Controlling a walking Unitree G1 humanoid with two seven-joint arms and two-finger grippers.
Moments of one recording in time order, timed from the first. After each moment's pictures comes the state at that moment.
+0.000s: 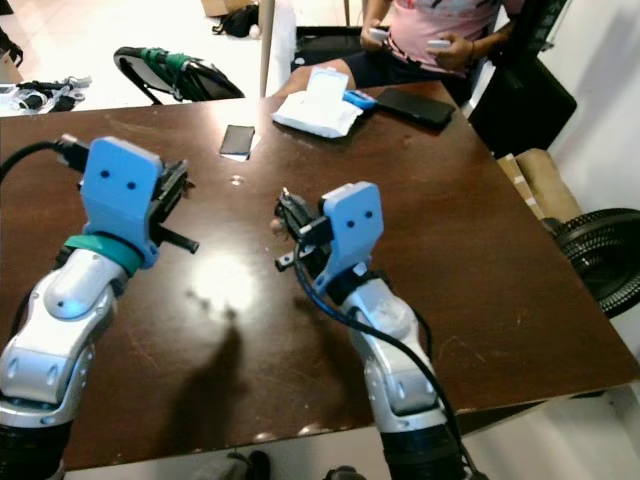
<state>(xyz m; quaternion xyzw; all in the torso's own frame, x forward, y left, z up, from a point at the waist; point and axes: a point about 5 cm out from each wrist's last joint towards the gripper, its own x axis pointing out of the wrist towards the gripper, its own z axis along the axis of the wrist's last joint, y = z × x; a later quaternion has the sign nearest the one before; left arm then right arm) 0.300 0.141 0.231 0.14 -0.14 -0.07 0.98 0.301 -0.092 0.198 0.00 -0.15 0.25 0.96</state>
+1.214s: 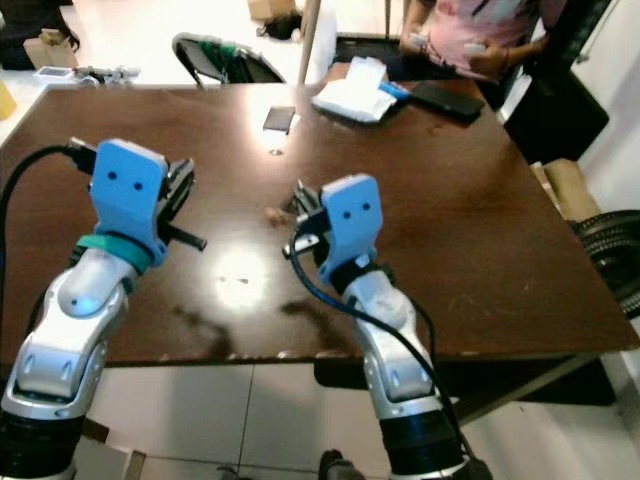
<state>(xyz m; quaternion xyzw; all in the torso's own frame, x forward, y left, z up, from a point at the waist) 0.304 0.136 0.231 0.14 -0.15 -0.07 0.98 0.312 -0.088 0.194 -0.03 -0.14 0.23 0.96</state>
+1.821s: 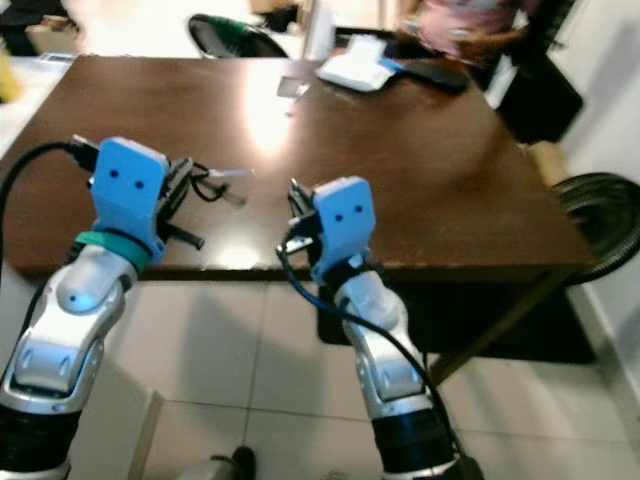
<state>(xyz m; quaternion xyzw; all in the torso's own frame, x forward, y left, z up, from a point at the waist) 0.307 0.133 0.227 0.15 -0.14 -0.08 0.98 0.312 -0.086 0.196 -0.05 -0.16 0.24 0.96</state>
